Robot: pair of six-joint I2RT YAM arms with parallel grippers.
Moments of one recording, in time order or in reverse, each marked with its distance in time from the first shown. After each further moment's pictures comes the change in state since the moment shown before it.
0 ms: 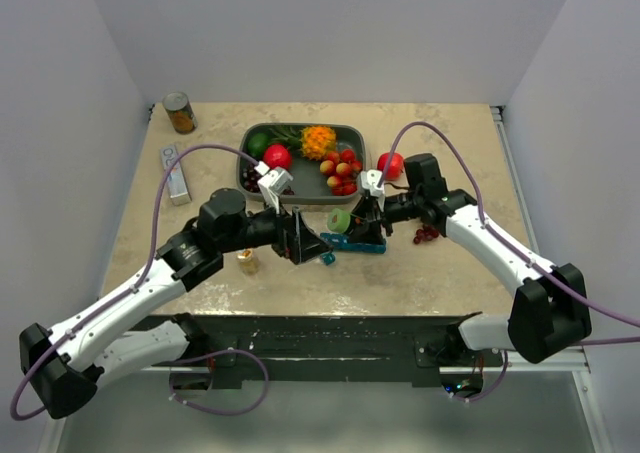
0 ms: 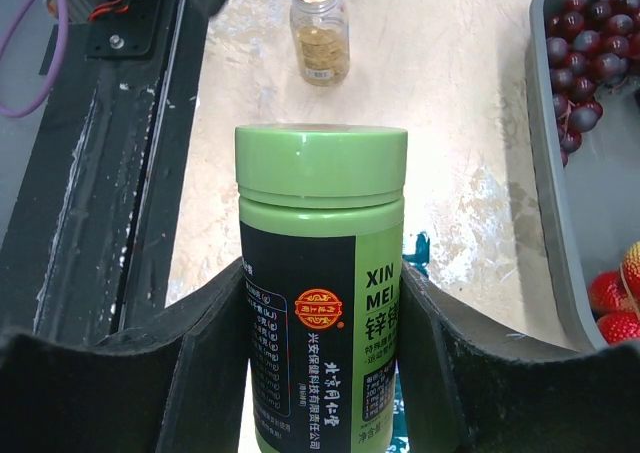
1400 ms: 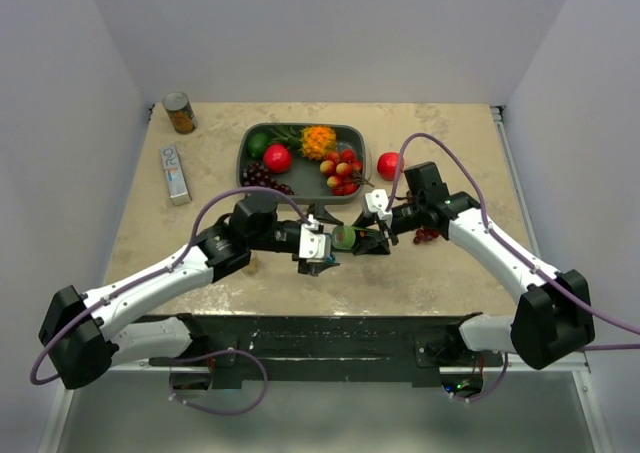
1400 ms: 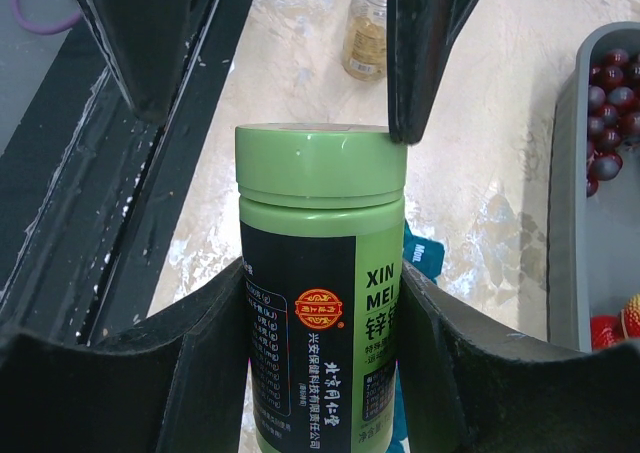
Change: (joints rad) left arm -0.058 0.167 -0.011 0.108 0.274 1.321; right arm 0.000 -0.033 -0.015 -0.190 -0.069 -0.356
